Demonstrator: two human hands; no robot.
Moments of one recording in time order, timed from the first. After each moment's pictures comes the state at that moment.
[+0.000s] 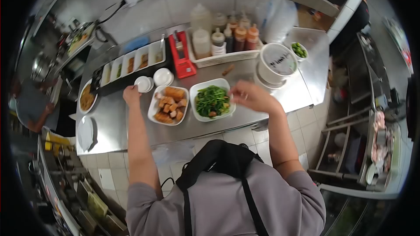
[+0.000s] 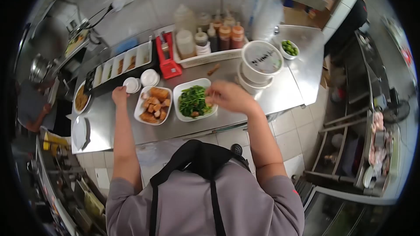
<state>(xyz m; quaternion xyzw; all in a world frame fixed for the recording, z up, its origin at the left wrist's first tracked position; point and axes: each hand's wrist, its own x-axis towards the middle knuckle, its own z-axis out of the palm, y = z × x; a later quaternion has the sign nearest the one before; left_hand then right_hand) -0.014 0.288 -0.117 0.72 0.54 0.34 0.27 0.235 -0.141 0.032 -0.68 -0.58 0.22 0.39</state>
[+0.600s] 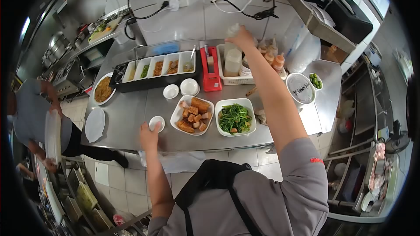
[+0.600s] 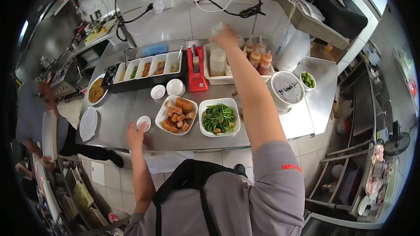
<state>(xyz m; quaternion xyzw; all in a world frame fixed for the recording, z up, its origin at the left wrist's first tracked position) -0.128 0.166 -0.118 0.73 0.59 0.29 0.18 0.362 0.136 0.060 -0.86 -0.39 -0.07 0.32</state>
